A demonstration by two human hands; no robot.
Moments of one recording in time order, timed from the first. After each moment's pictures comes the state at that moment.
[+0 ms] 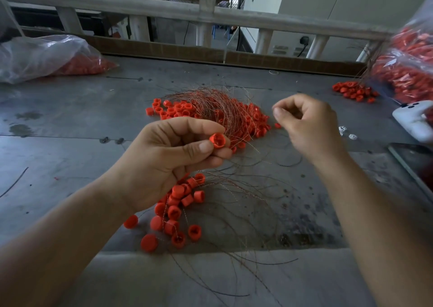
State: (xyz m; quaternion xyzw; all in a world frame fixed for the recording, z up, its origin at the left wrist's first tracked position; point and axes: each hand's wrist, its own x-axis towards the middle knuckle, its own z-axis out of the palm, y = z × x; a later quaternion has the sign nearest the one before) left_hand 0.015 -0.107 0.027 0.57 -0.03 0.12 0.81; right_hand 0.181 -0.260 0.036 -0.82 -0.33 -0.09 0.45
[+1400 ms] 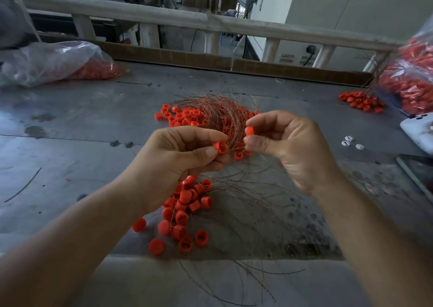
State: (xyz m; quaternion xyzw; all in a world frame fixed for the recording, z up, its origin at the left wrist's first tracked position) left_hand 0.018 -0.105 0.026 0.61 0.05 0.15 0.77; right_hand 0.143 -0.249 0.041 -0.64 -0.38 0.17 0.65
